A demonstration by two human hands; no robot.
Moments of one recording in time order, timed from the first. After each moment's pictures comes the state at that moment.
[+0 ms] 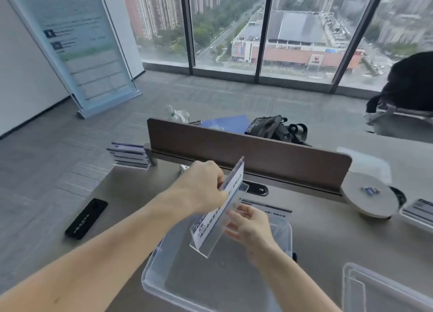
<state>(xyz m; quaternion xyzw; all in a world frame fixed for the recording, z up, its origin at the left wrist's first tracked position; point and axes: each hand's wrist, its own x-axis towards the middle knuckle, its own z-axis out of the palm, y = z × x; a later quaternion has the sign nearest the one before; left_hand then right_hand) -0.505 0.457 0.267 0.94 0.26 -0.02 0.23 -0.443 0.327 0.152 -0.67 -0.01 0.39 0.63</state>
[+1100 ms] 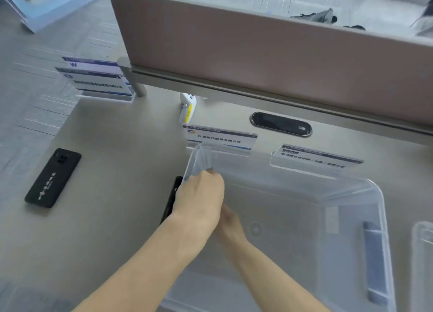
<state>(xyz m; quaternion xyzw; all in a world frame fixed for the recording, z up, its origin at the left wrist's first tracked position) -0.523 0.539 0.021 0.92 0.31 -0.25 0.07 -0.518 0.457 -0.102 -0.74 0.05 0.50 0.44</state>
